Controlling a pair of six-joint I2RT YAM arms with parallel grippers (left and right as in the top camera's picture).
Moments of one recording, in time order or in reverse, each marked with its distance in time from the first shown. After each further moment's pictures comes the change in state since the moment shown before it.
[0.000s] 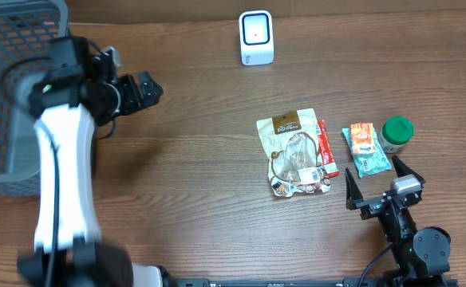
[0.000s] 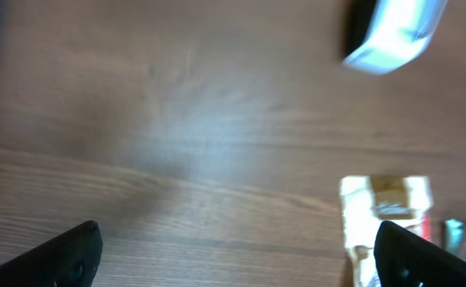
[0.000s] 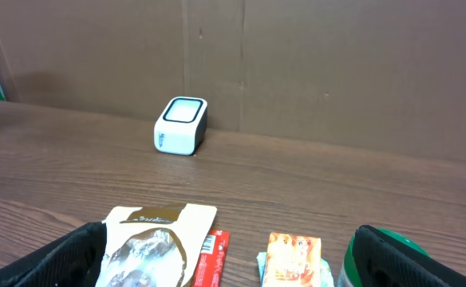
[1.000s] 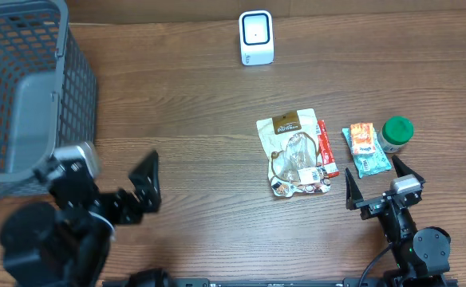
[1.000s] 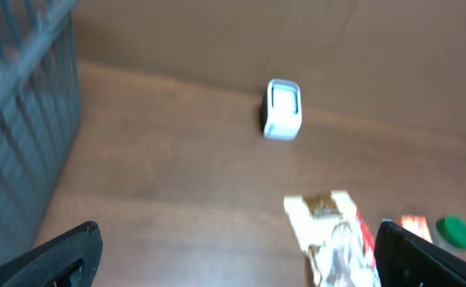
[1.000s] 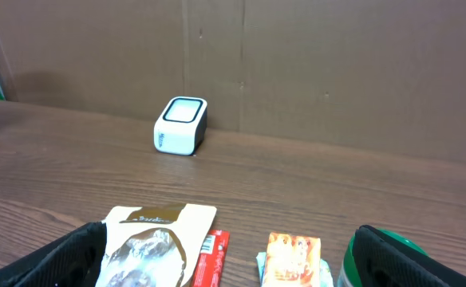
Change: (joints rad) left arm 0.000 -0.913 -0.311 -0.016 0.000 0.000; right arm 0.000 0.000 0.000 0.002 0.000 -0.002
